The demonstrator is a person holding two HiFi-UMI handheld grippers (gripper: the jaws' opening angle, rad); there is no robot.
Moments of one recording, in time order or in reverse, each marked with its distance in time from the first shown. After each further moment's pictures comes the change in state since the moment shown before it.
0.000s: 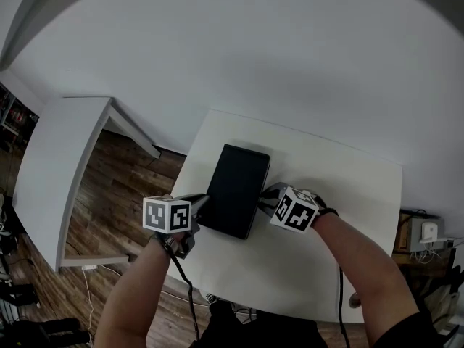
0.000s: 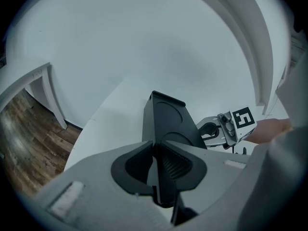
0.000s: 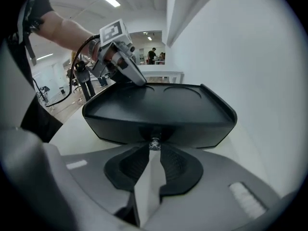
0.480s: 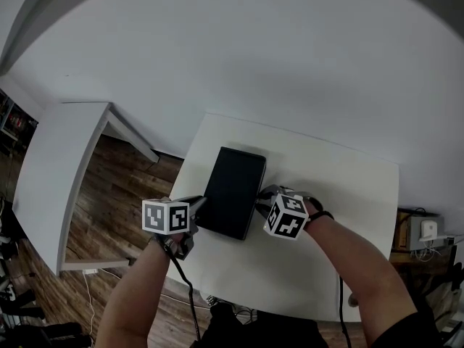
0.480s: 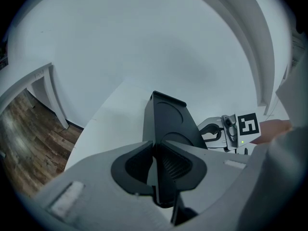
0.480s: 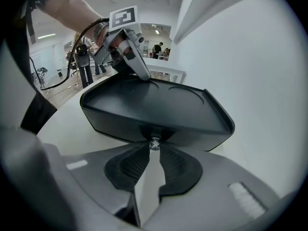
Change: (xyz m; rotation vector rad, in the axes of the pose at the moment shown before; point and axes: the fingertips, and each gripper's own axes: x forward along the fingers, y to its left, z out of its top) left arm 0.000 0.002 0.001 -0.005 -0.003 0.016; right arm 0.006 -0.001 -0.003 -0.128 0.064 -0.092
